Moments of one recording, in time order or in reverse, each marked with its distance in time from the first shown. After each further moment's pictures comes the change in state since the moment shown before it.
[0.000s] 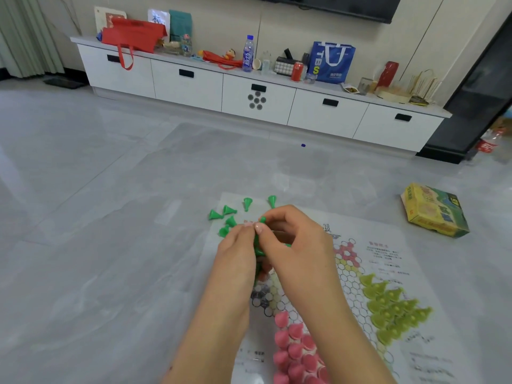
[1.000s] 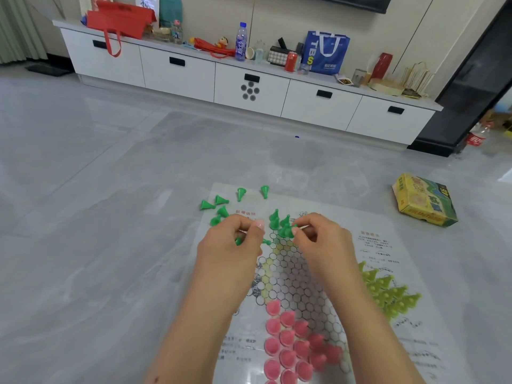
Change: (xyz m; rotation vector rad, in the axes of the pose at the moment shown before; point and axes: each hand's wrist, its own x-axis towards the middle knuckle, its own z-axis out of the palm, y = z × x) left_hand -0.012 0.008 -0.006 0.401 0.073 0.125; right_hand 0.019 0.064 -0.036 -0.416 0.038 0.133
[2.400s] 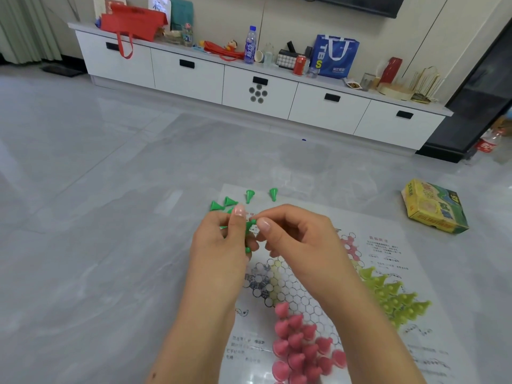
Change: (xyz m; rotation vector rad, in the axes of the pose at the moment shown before) left_hand 0.001 0.002 -0.008 -0.278 0.140 -0.054; right_hand -0.026 -0.063 -0.006 0.571 -0.325 -0.229
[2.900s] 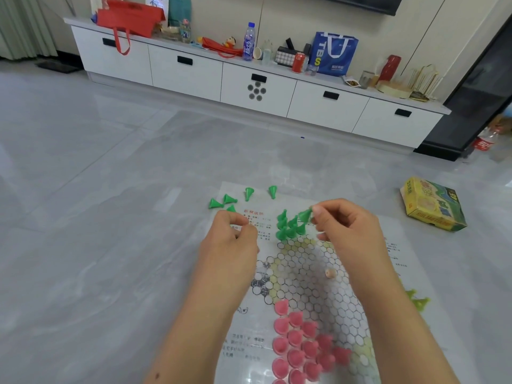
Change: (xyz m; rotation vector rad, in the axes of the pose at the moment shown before) left_hand -0.001 0.001 -0.001 0.201 -0.099 -0.092; right_hand 0.004 0.026 -0.044 -0.102 0.379 0.192
